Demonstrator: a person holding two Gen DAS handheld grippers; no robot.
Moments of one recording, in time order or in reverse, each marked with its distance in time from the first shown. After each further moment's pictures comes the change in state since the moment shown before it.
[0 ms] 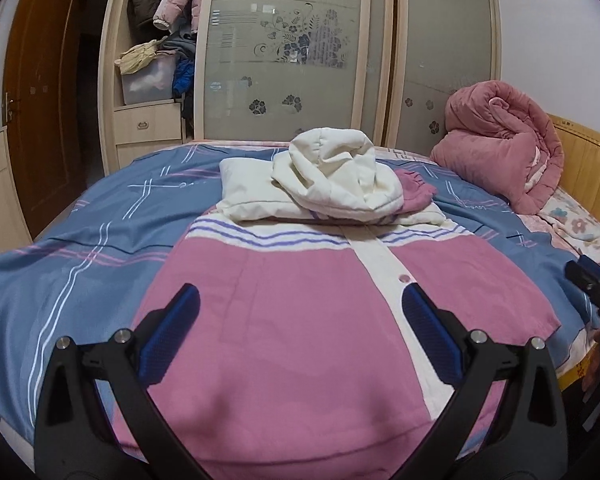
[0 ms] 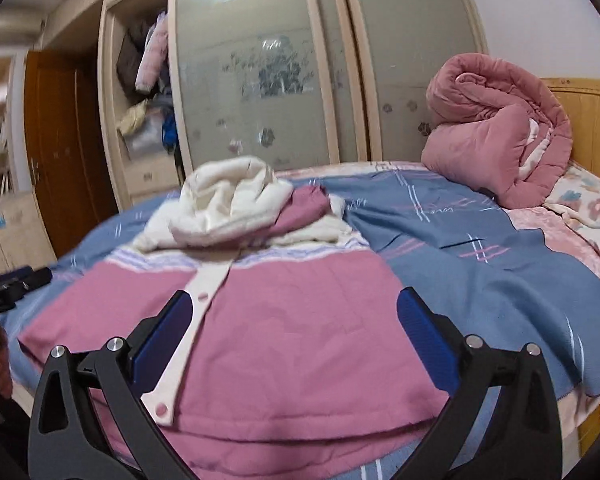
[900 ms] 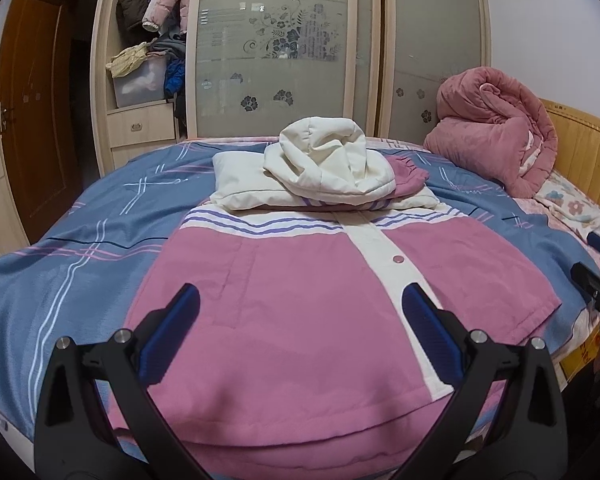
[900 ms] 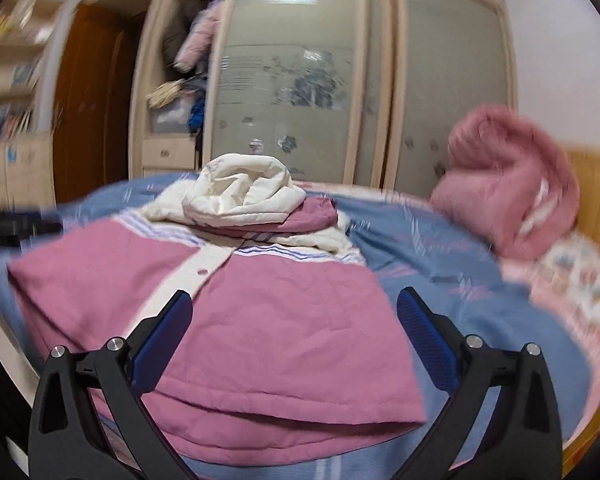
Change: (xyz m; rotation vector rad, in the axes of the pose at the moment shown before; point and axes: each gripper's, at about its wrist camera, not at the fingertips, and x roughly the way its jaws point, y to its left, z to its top) left arm -0.002 -0.005 -0.013 0.048 0.024 -0.011; right arm -0.035 0.012 -0.023 -0.280 -0.079 -0.018
